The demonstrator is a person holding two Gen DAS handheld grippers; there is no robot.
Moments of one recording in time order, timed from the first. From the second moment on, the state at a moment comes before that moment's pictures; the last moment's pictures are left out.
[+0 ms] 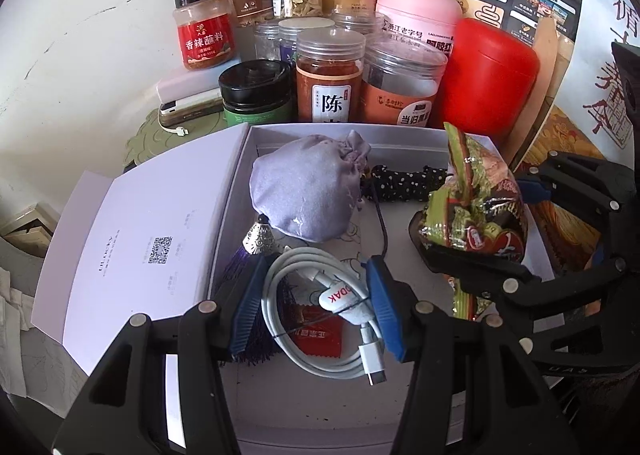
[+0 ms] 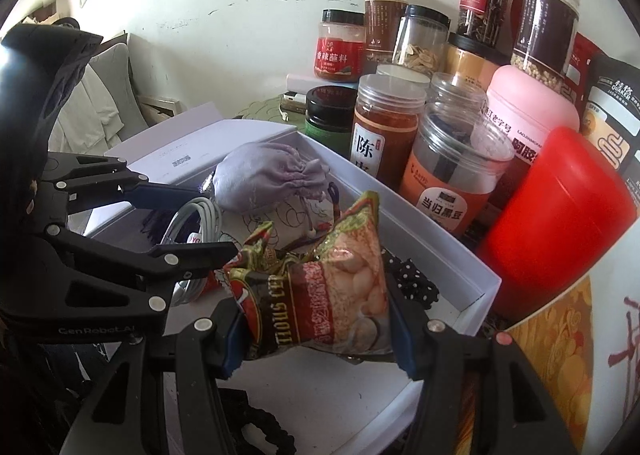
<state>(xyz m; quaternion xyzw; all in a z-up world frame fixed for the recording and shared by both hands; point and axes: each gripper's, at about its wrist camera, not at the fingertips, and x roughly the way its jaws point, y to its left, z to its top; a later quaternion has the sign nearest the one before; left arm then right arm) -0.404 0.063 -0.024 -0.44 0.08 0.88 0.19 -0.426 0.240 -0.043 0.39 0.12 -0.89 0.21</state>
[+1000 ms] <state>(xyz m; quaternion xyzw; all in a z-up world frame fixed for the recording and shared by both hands) -0.403 0.077 -0.047 -0.47 0.11 0.85 0.20 -0.412 0.230 -0.059 0.42 0.16 -0.86 0.24</state>
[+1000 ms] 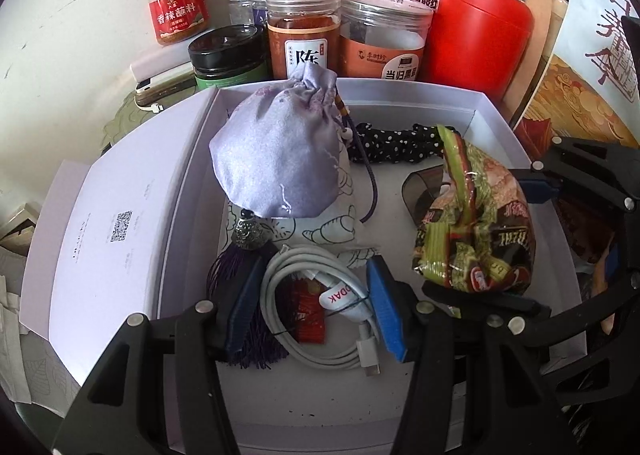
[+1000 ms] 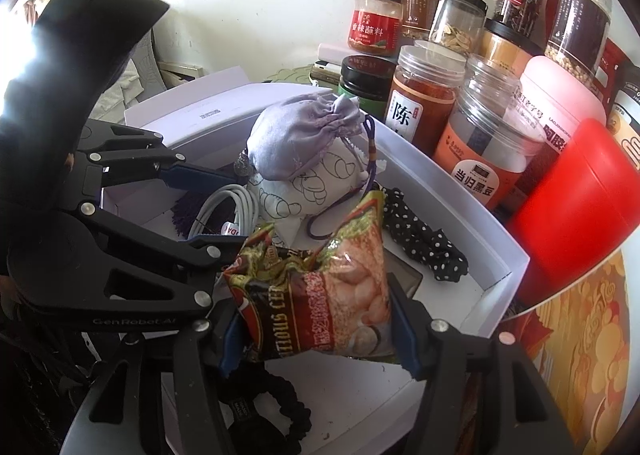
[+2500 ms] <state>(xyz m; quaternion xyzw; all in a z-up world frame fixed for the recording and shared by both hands) -0.336 0.037 0.024 -0.45 0.07 0.88 0.14 -0.356 0.231 0.007 0.38 0.17 -0.89 0.18</state>
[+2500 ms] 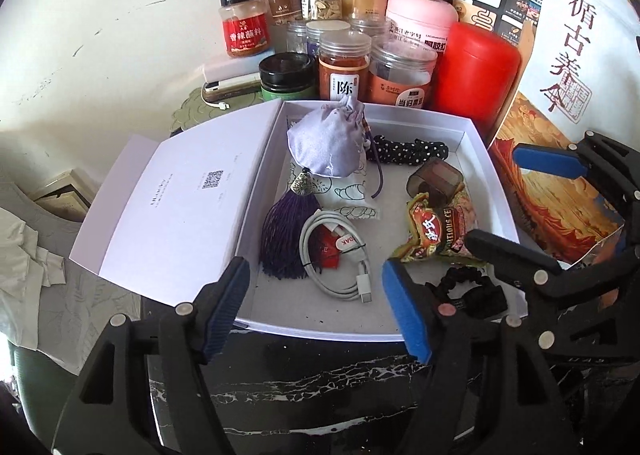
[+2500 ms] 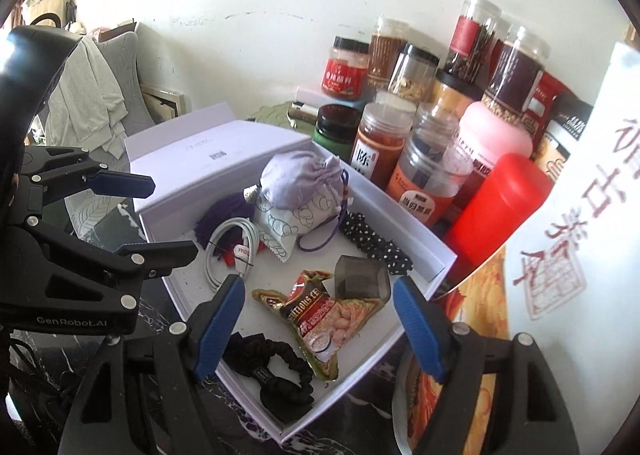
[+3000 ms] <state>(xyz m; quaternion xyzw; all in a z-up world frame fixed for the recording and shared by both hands) -0.273 0.020 0.087 -0.41 0.08 0.90 0.12 -0.298 0.234 0.065 0.33 0.16 -0.92 0.16</state>
